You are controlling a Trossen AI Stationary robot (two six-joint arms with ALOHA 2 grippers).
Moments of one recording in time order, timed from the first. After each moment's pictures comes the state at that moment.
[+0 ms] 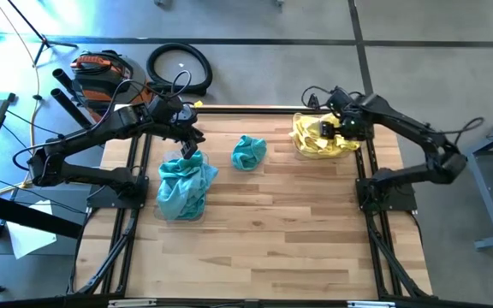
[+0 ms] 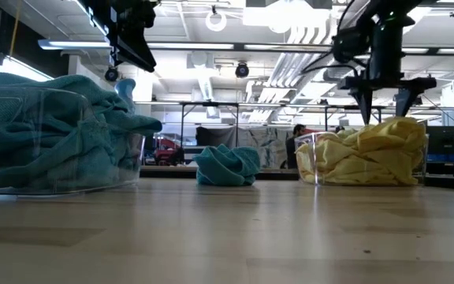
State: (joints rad) left arm 0.50 1.10 1.06 -0.75 0.14 -0.05; right arm -0.82 1.27 1.05 -1.20 0.07 0.79
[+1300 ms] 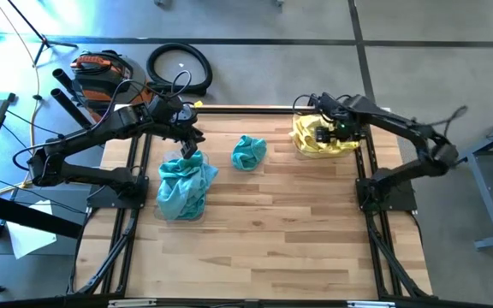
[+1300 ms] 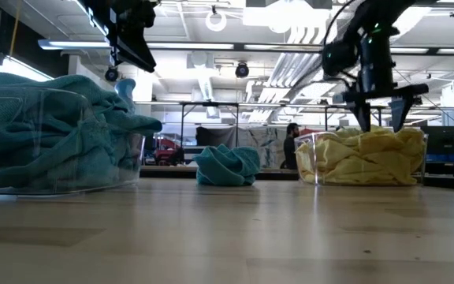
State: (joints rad) left arm 0.50 1.10 1.06 -0.75 0.14 -0.03; right arm -0.75 1.38 1.05 -1.20 0.16 0.79
